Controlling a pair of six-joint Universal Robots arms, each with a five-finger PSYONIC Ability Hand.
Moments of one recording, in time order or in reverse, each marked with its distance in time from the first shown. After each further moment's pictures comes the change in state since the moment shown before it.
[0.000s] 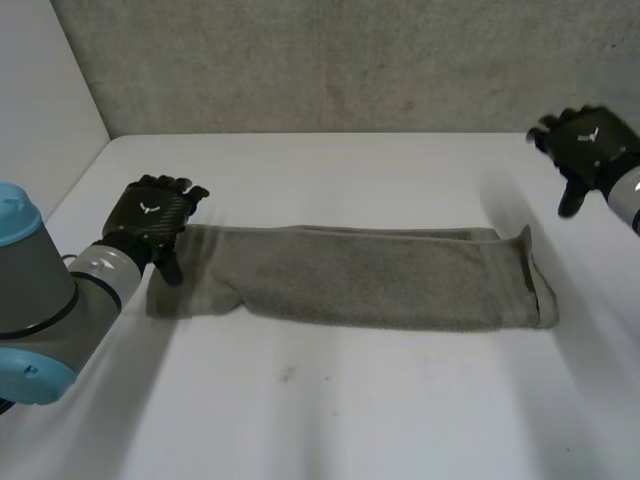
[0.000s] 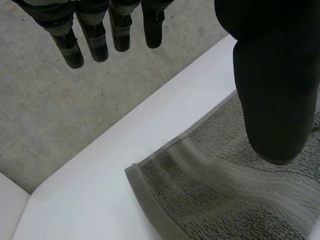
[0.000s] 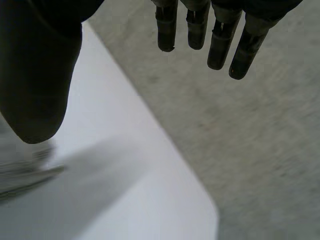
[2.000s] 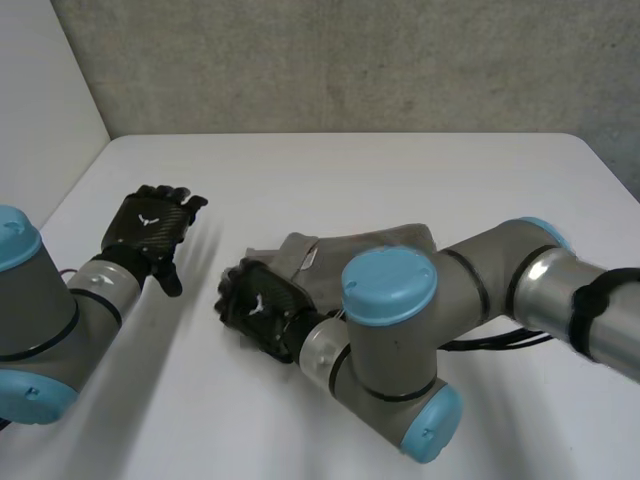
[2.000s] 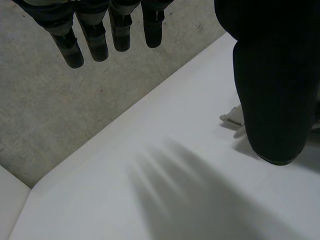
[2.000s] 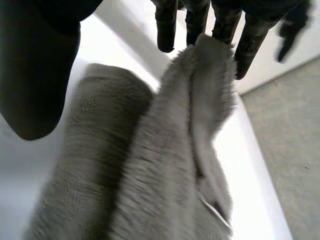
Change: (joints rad) left arm 0.000 0.025 -0.086 0.070 -0.008 -0.002; right arm 0.833 0.298 -0.093 -0.037 0.094 -0.181; left_hand -0.009 -0.001 -0.006 -0.004 0.000; right_hand 0.007 0.018 -0.001 0.000 -0.003
